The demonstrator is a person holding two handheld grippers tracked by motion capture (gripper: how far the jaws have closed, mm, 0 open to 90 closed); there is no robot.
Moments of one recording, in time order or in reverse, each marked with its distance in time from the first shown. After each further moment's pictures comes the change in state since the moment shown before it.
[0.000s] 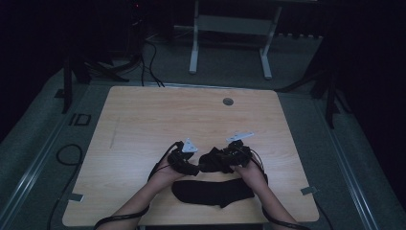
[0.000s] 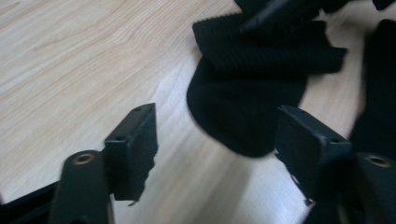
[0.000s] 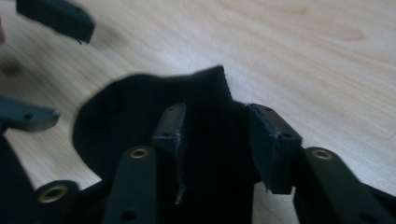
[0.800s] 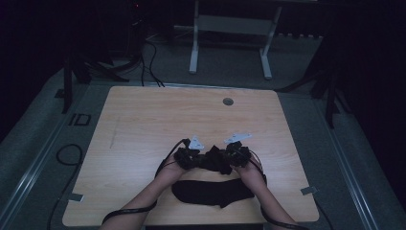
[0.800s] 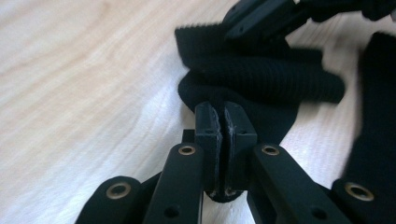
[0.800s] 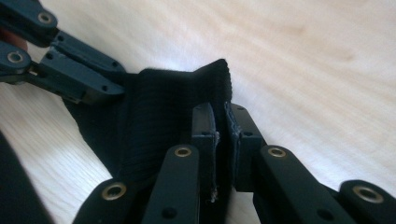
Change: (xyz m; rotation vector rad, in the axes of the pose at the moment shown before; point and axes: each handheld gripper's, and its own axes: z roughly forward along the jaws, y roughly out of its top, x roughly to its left) left arm 0.001 0.014 -0.003 -0.036 -0.042 0.005; right arm 0.007 0.005 -0.011 -0.051 -0.027 -0.047
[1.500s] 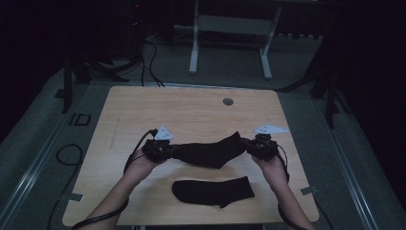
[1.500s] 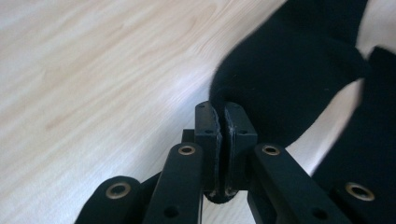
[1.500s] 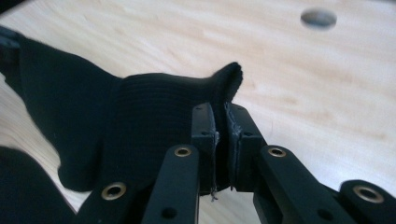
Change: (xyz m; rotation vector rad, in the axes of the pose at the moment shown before) left arm 0.037 -0.023 -0.076 -0.009 0.090 -0.061; right arm -0.038 -0.004 -0.072 -0.149 -0.039 0.136
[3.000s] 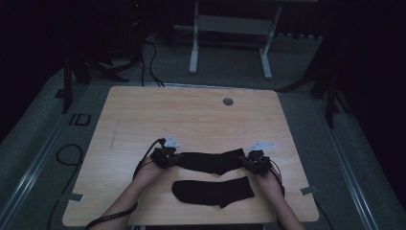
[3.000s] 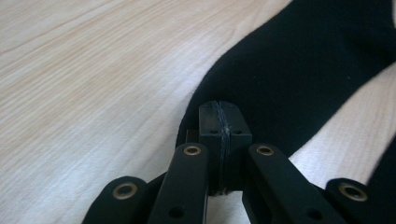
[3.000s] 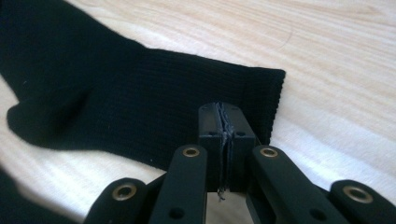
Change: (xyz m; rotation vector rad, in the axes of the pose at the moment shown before) left arm 0.003 -0.026 0.050 0.074 -0.019 -0.044; right arm 0.000 -0.062 0.038 0.141 -0.044 -0.008
